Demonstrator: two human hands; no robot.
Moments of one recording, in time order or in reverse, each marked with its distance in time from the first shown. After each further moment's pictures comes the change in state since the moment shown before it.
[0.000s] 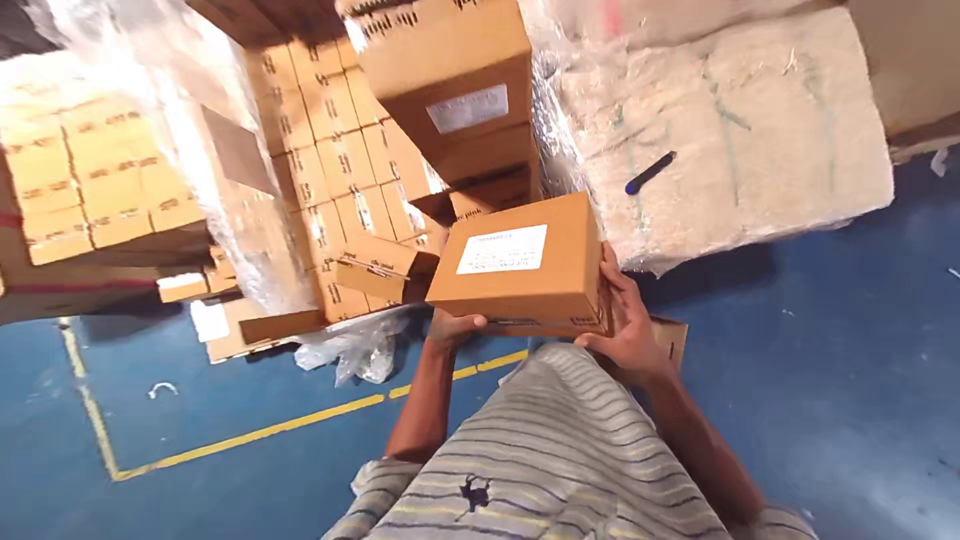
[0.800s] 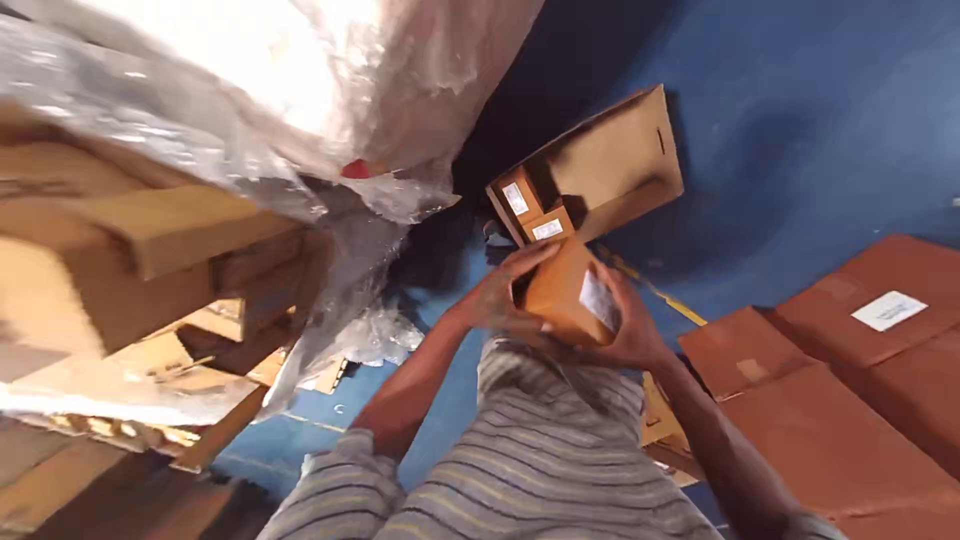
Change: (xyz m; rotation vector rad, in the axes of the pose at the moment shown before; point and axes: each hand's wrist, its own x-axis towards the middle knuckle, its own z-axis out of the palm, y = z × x) left_hand -0.068 -0.394 0.219 0.659 -1.028 -0.895; right_hand -0.420 0.190 -0.183 -0.137 0.338 0.866
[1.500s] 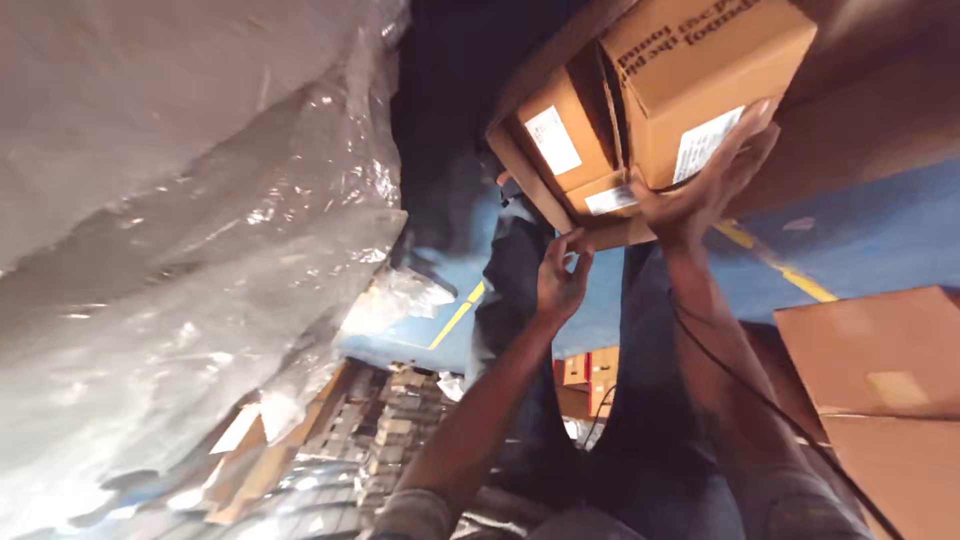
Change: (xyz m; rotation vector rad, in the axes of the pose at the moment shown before) left_hand 0.120 -0.356 0.054 -0.181 0.548 -0.746; right_hand 0.329 0.297 0.163 -0.443 0.556 0.239
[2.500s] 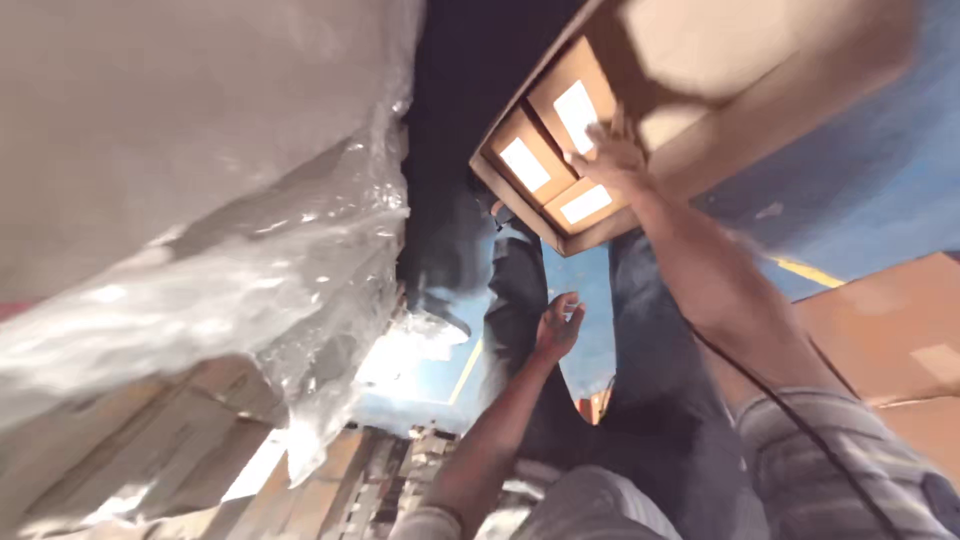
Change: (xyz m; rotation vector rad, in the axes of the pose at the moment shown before) left_hand -0.098 -0.056 0.003 0.311 -0.312 -0.158; right_hand 0.054 -0.010 0.013 -0.051 -0.648 0.017
